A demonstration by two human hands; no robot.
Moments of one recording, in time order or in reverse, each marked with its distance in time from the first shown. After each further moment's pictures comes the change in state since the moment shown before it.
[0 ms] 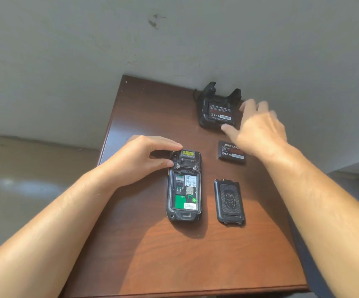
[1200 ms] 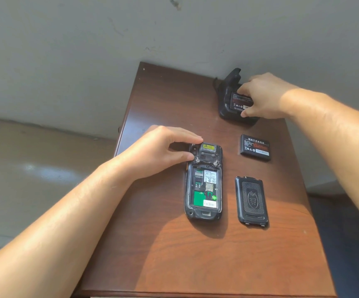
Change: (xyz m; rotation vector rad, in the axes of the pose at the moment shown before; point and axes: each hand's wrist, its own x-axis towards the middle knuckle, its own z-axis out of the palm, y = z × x) left_hand 0.000 0.002 -0.001 -0.010 0.004 0.013; right_hand 0.083 -0.020 -0.007 -0.252 -0.183 -0.512
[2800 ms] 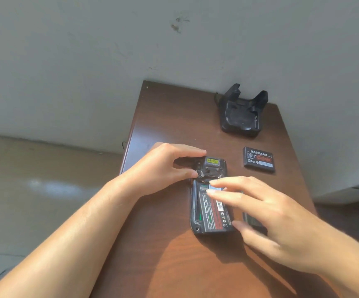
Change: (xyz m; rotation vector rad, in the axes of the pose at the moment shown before) left_hand -0.003 0.001 -0.002 -0.010 -0.025 -0.021; right_hand -0.190 -0.092 0.032 0.563 0.073 -0.402
